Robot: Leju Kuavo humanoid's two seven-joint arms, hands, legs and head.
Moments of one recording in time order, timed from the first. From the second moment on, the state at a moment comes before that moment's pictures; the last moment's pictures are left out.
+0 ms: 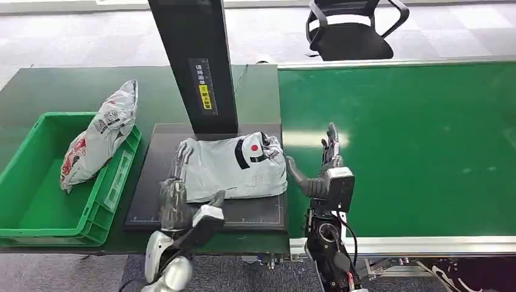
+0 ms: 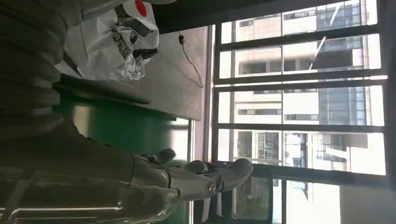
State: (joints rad) left arm -0.21 -0.22 -0.26 -1.13 -0.88 0.53 -0.29; right arm -0.30 0.26 0.20 -0.99 0.04 -0.25 -0.66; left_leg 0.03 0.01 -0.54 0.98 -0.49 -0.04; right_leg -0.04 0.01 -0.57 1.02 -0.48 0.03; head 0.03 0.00
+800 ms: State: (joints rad) left arm -0.60 -0.28 -0.46 -0.42 -0.87 0.29 -0.24; right arm -0.27 0.27 0.16 -1.02 -0.04 -0.19 -0.66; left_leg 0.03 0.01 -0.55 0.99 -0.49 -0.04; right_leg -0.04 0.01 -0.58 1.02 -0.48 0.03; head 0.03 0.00
